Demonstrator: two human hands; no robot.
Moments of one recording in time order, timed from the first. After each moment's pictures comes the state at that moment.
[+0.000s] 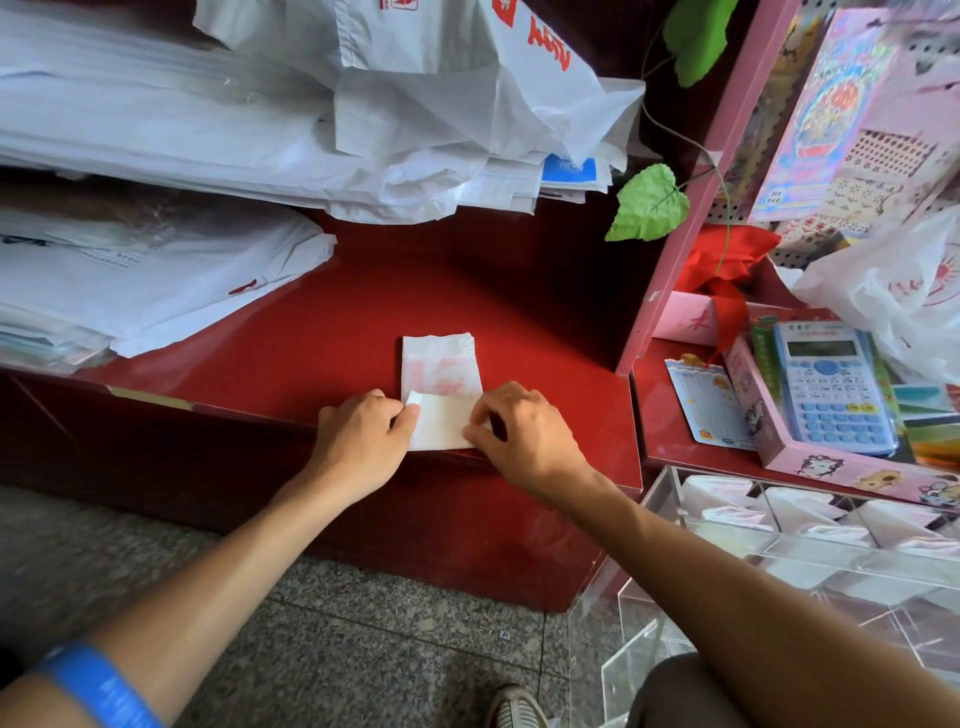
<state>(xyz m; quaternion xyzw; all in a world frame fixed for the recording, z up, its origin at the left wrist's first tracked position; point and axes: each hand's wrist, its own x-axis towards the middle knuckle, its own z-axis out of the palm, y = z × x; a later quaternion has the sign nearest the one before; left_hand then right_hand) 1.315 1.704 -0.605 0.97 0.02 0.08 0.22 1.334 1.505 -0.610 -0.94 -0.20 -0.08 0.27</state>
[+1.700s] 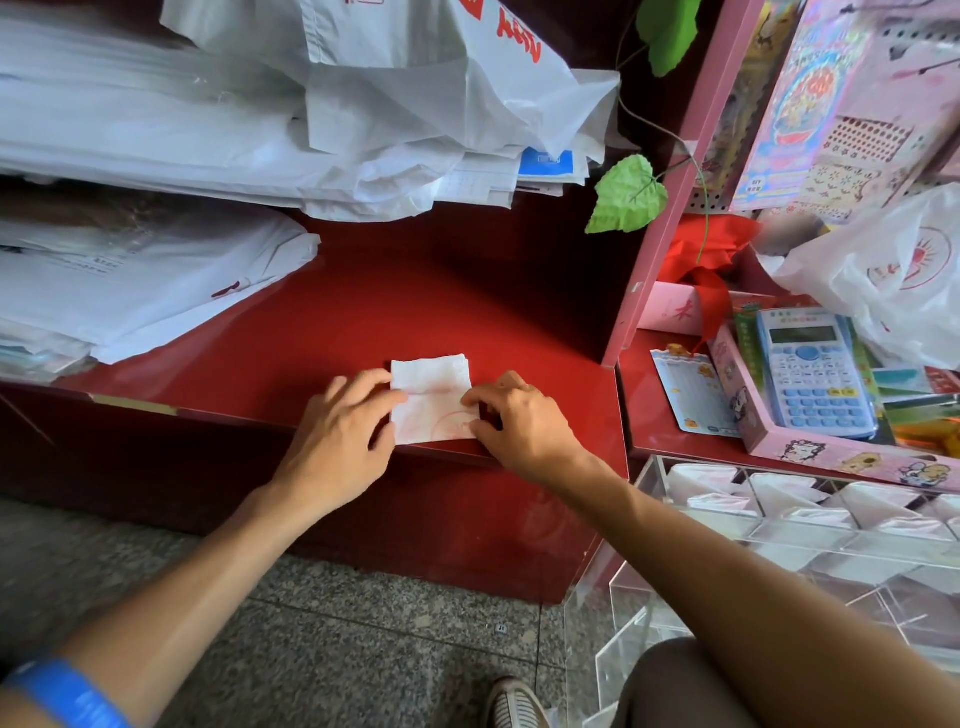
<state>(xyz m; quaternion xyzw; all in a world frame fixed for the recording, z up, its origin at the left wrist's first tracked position) 1.311 1.722 -0.622 0.95 -0.14 0.22 0.15 1.341 1.498 -0.604 -0.95 -0.19 -0.03 0.24</state>
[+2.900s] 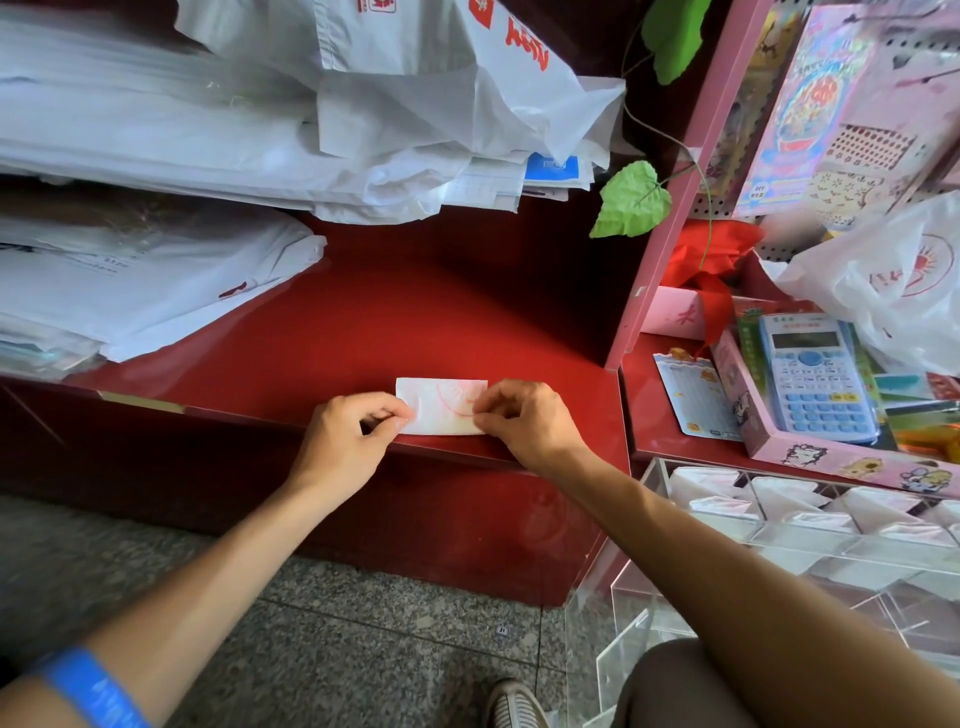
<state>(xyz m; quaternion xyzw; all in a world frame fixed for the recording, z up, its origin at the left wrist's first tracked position) 1.306 1.711 -0.614 0.88 -0.02 0.15 0.45 1.343 1.497 -0.604 -0.88 -0.08 0.00 0.46</state>
